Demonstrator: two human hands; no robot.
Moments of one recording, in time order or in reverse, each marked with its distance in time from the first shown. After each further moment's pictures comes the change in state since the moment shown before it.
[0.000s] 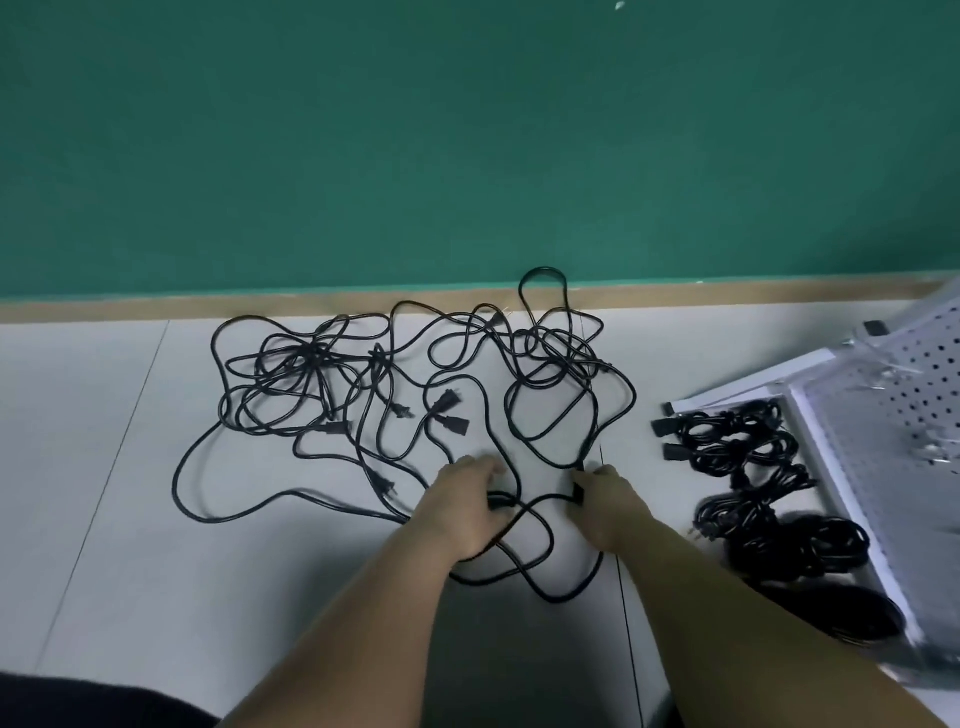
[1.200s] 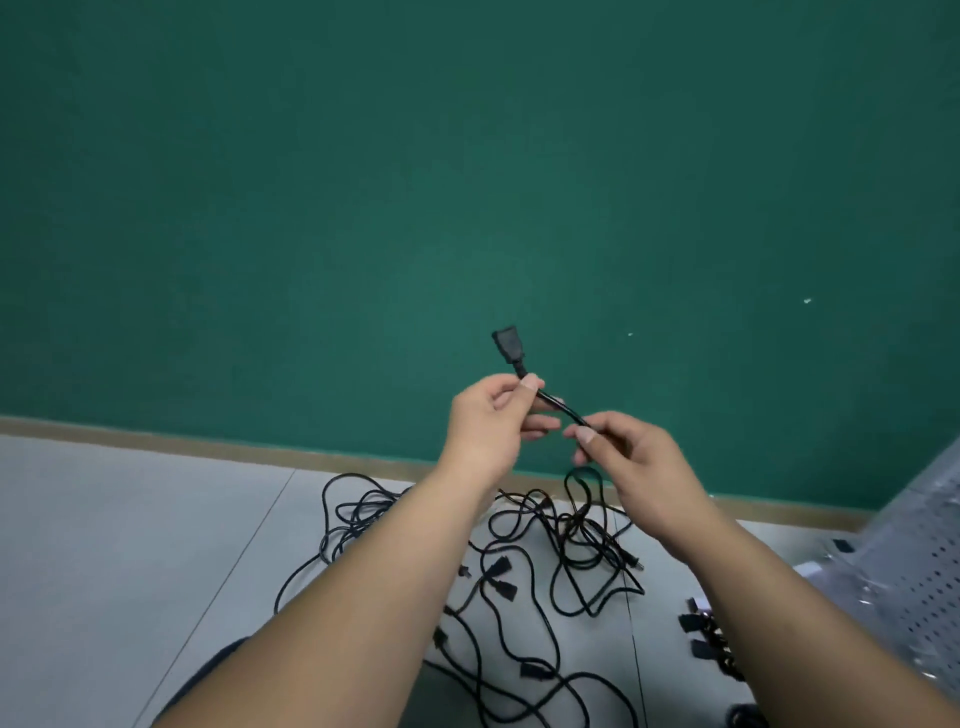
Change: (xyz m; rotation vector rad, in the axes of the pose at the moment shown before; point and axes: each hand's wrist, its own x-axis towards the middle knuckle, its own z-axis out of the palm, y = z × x) left_hand -0.149 0.155 -0.243 -1.143 0.615 0.412; right_hand -0.242 -0.188 -0.227 0.711 0.486 -0.823
